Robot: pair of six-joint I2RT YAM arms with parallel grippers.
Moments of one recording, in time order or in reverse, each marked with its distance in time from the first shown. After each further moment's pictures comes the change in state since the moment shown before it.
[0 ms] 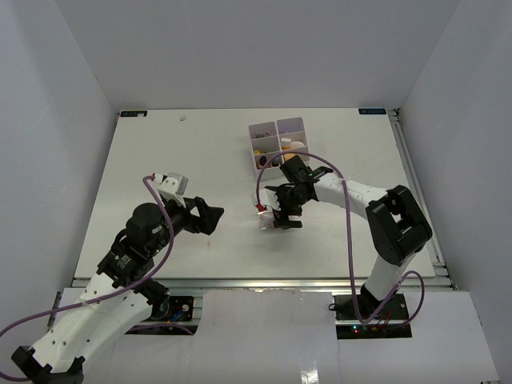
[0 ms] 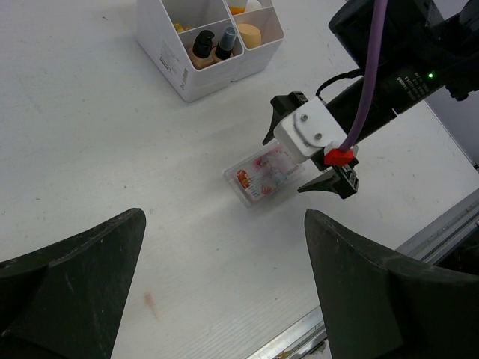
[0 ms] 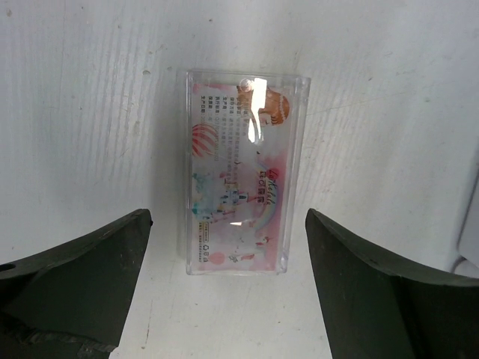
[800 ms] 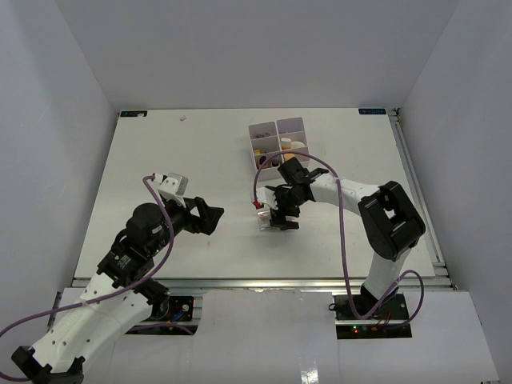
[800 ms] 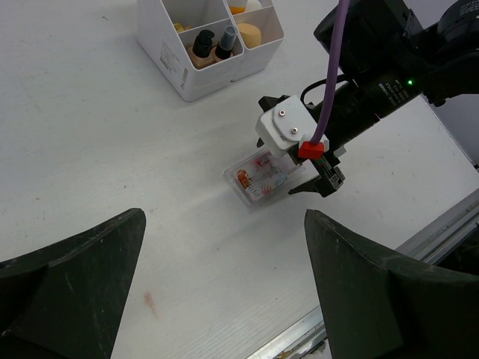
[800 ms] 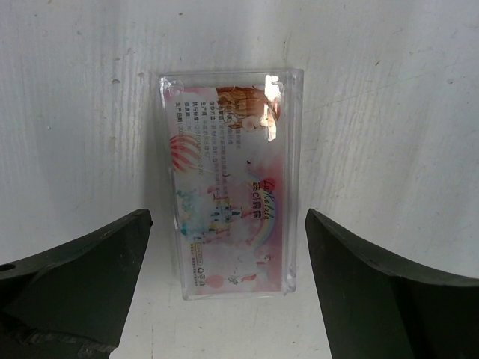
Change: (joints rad) left arm 0.000 0.000 -0.001 0.000 0.001 0.000; right arm 0.000 0.050 -0.004 0.062 0.018 0.102
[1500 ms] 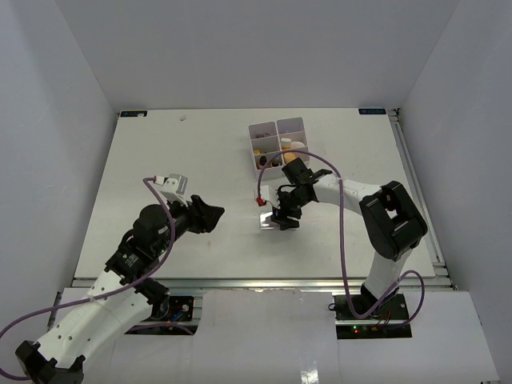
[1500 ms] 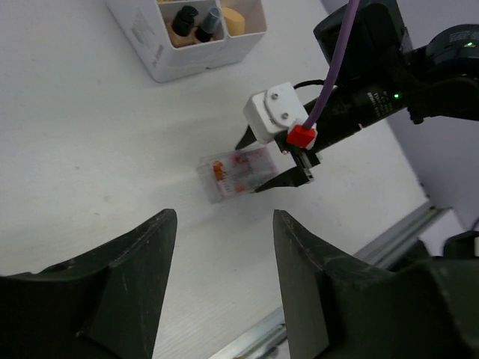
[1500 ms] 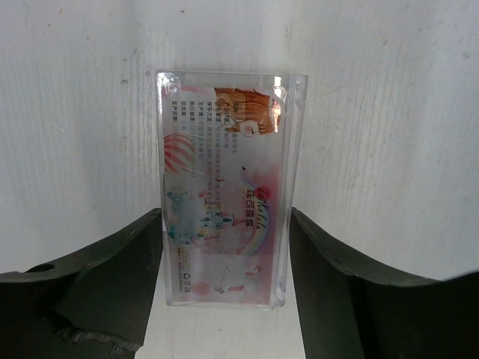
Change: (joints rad) left arm 0.000 0.015 -0.073 0.082 0.013 -0.147; right arm -0.029 -0.004 -0.029 0.029 -0.054 0.061
